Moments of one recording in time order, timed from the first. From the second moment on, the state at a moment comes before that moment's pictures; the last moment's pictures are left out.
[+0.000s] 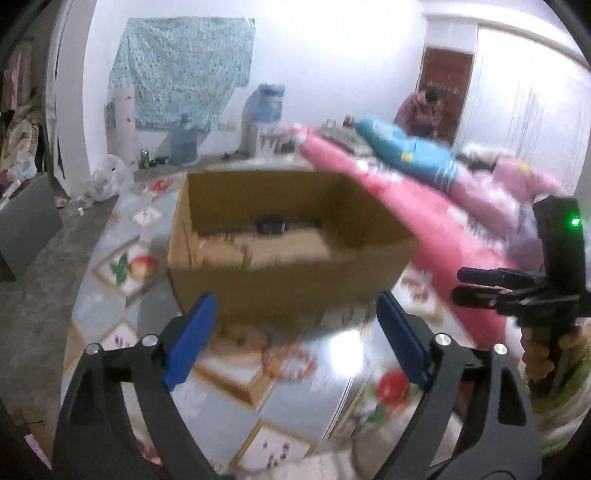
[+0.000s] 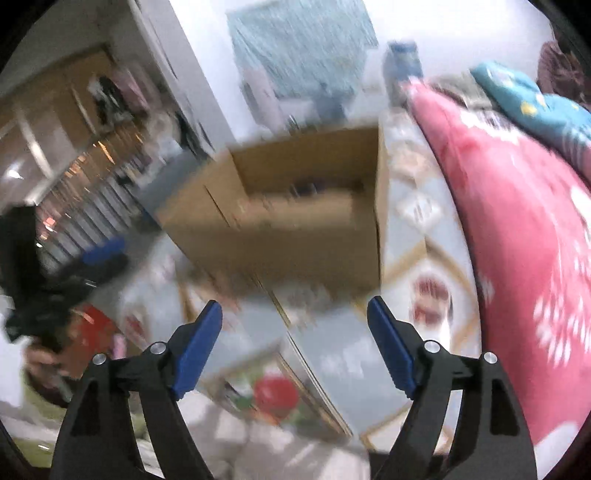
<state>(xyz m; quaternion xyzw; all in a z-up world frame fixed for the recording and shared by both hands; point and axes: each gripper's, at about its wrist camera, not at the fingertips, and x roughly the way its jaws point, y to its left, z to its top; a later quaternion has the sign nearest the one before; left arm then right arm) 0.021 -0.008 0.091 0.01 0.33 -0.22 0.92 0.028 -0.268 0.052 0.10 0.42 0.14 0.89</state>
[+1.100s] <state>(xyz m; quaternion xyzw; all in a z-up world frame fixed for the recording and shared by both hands) 0.042 -0.025 -0.031 0.07 0.47 -0.12 0.87 0.055 -0.241 -0.039 -0.02 0.50 0.05 0.87</state>
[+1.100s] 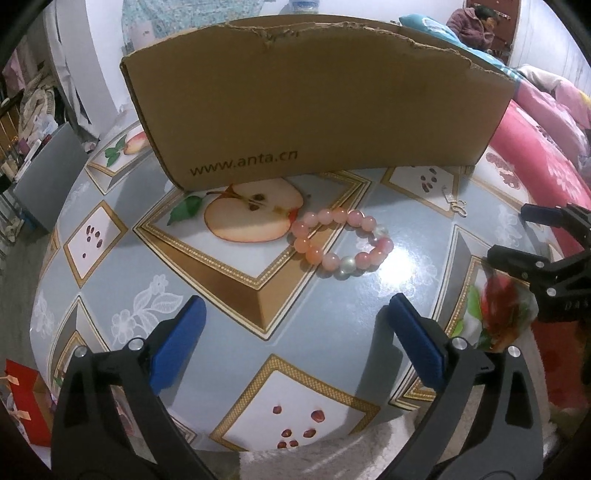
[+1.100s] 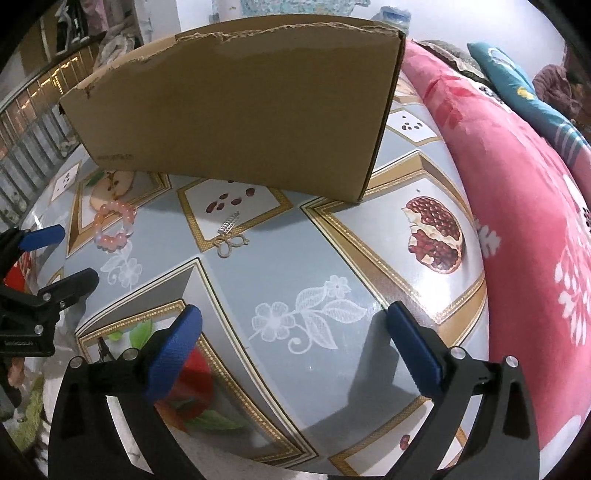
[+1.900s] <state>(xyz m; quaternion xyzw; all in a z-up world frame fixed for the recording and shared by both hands) 0.031 -0.063 0.012 0.08 0.38 -0.23 0.89 0.039 -0.269 -0.026 0.02 0.43 0.08 0.90</state>
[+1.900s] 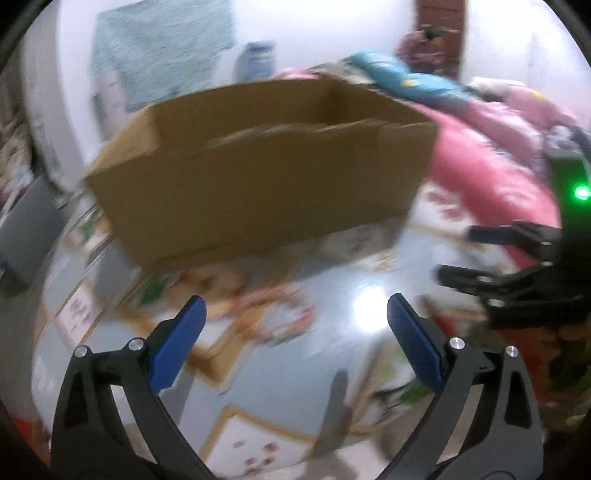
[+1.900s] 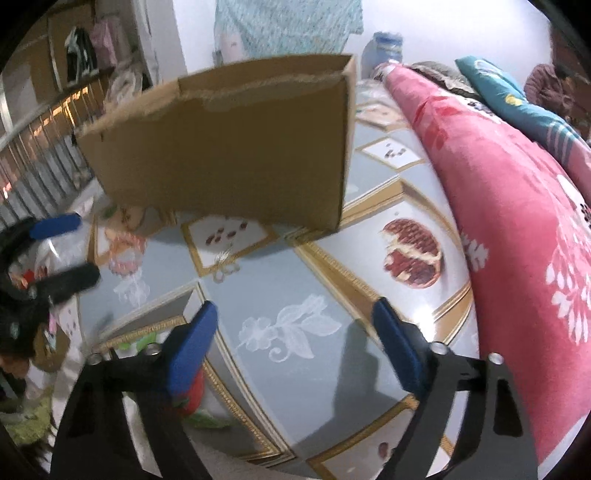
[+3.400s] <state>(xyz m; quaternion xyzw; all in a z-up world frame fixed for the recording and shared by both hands) 0.053 -0.138 -0.020 0.14 0.41 -0.33 0.84 0.058 -0.292 -0.031 0.11 0.41 0.11 0.90</state>
